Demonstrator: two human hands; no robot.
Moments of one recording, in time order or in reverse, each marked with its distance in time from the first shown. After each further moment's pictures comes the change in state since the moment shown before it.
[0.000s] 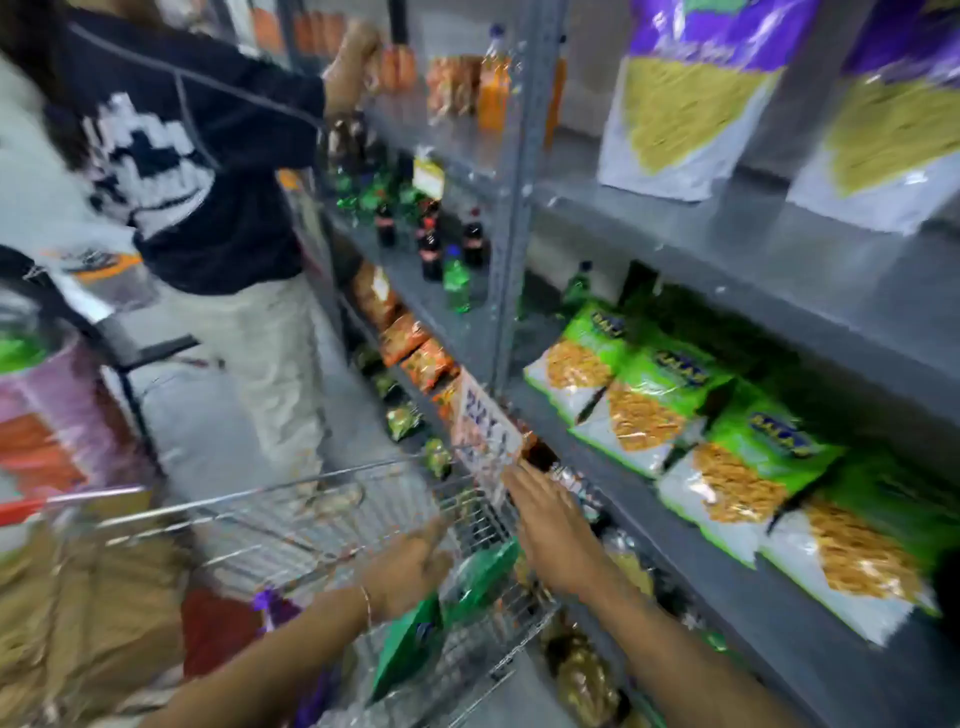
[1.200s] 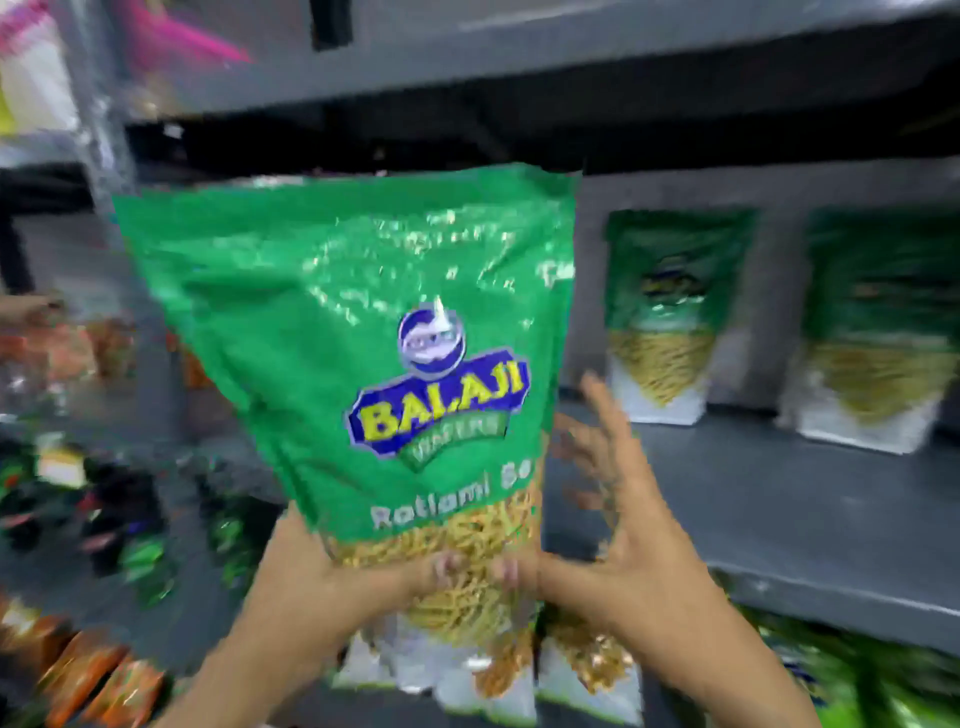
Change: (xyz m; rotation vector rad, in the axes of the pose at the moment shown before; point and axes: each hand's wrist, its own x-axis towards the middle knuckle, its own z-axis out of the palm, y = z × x) left_hand 0.002 0.322 -0.142 -0.800 0.114 0.898; right_hand -0.159 -0.031 -0.334 0.643 0.914 0.232
